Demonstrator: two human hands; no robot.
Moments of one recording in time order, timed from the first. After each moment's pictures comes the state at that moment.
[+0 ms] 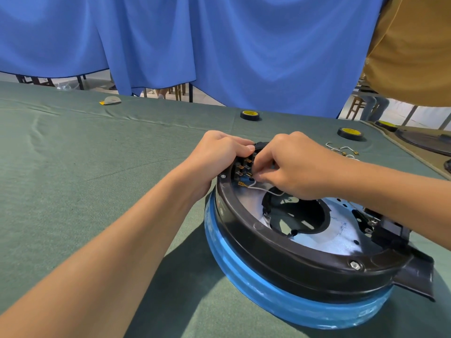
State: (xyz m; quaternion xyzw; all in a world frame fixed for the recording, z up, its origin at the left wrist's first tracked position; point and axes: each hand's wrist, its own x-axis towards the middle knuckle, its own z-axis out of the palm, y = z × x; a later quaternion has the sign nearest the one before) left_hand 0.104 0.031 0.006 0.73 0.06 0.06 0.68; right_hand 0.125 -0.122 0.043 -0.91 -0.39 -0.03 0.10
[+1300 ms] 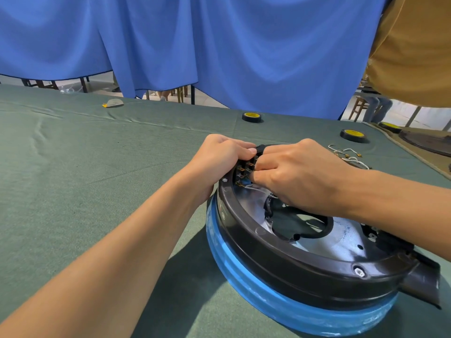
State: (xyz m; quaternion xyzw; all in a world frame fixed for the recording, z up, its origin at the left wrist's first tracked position) left_hand 0.101 0.028 0.007 0.71 0.06 0.06 0.70; right_hand 0.128 -0.135 0.030 -0.77 -0.58 -0.24 -0.13
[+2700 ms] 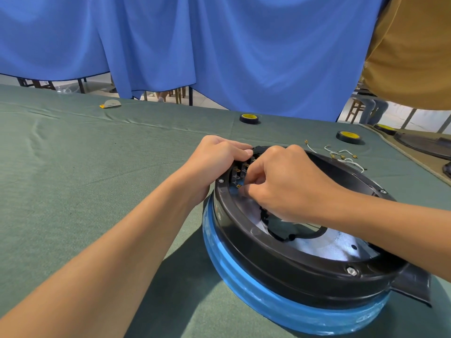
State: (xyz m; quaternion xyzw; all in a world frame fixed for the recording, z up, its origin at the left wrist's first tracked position) left_hand 0.101 0.031 0.006 0.73 0.05 0.05 0.68; right_hand 0.101 -0.113 0.026 -0.91 -0.36 -0.09 0.20
